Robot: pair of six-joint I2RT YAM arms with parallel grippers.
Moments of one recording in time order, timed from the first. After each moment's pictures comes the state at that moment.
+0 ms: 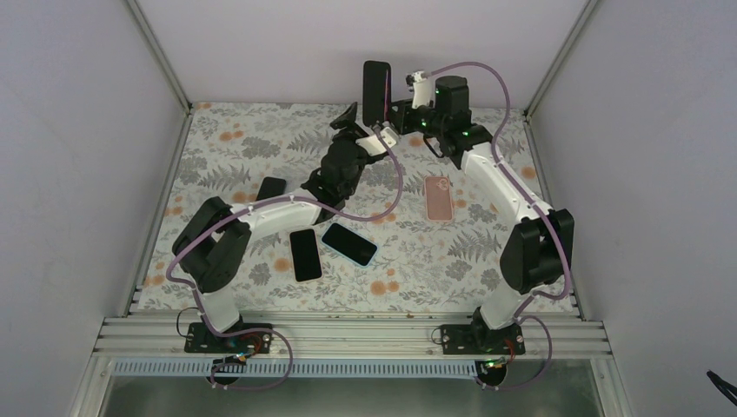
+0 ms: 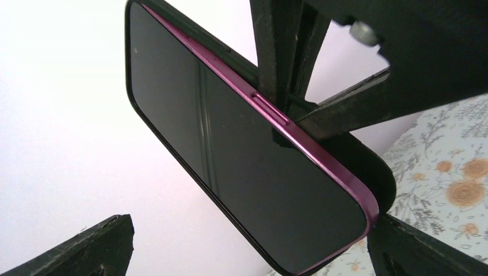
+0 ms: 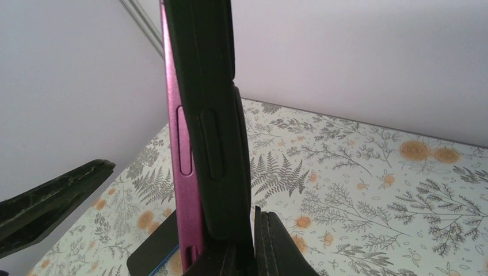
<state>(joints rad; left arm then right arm) -0.79 1.78 1.19 0.66 -0.48 0.76 0.35 1.69 1.53 -0.21 -0.46 0.24</state>
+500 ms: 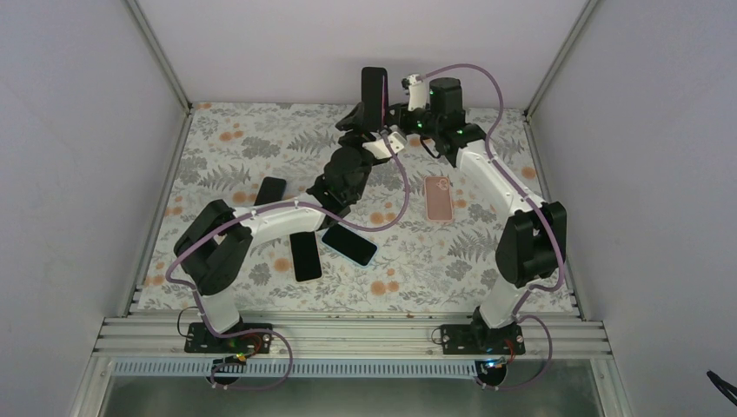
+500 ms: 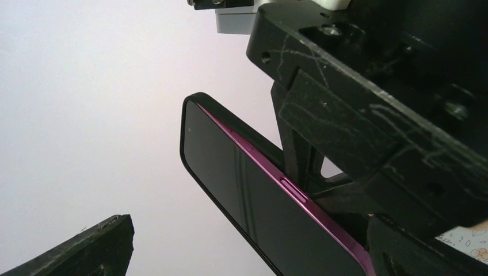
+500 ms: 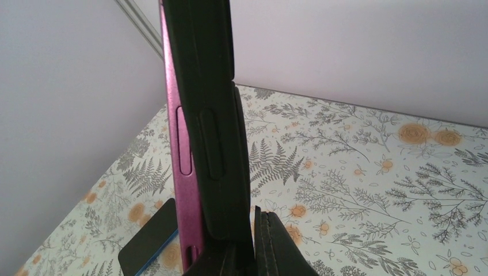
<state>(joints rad) -0.85 1.77 1.19 0.75 -0.54 0.86 0.36 1.74 1.55 -0.22 -0.45 0.23</state>
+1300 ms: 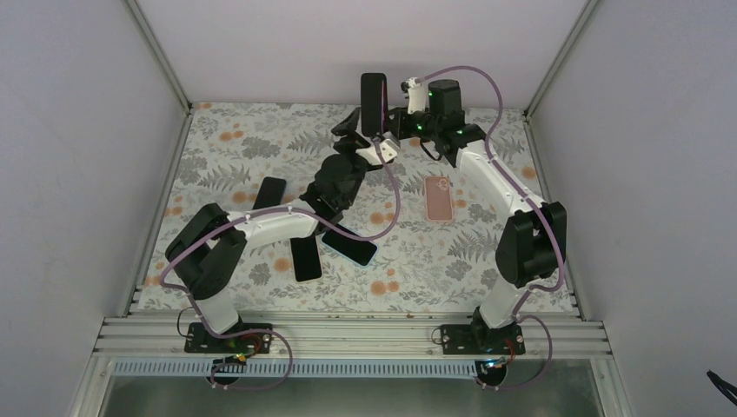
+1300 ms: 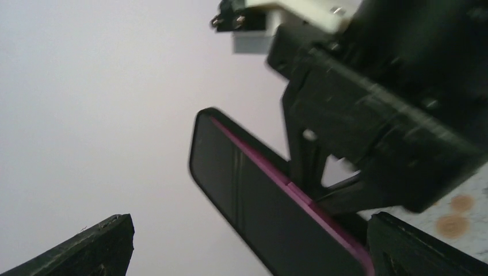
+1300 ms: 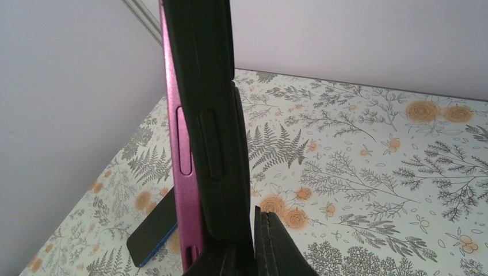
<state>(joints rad) -0.83 1.73 1.07 0.86 -0.49 0.84 0.36 1.74 1.55 -0.27 -0.46 0.25</state>
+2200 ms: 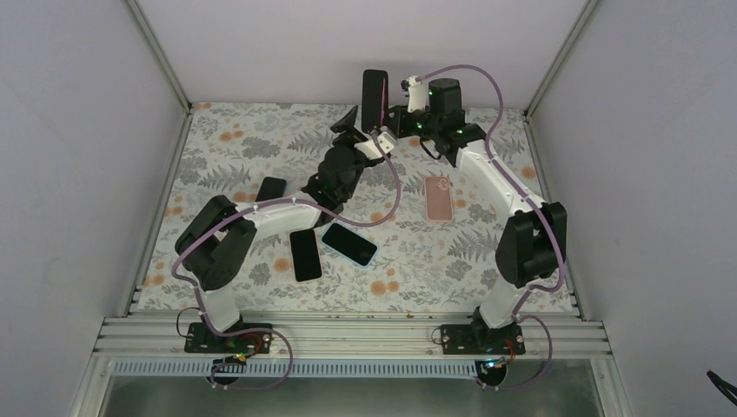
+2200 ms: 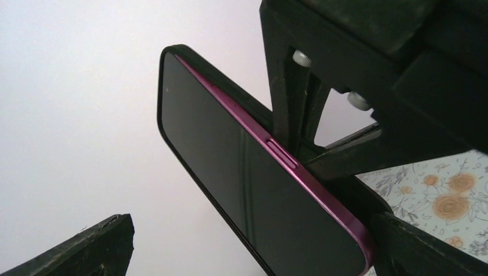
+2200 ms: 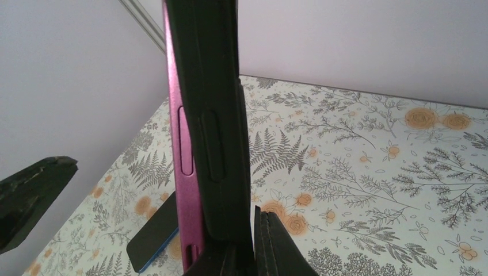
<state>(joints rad) -0.78 1.79 1.14 0.76 -0.44 0.75 0.36 1.74 1.55 -0.26 -0.46 0.26</state>
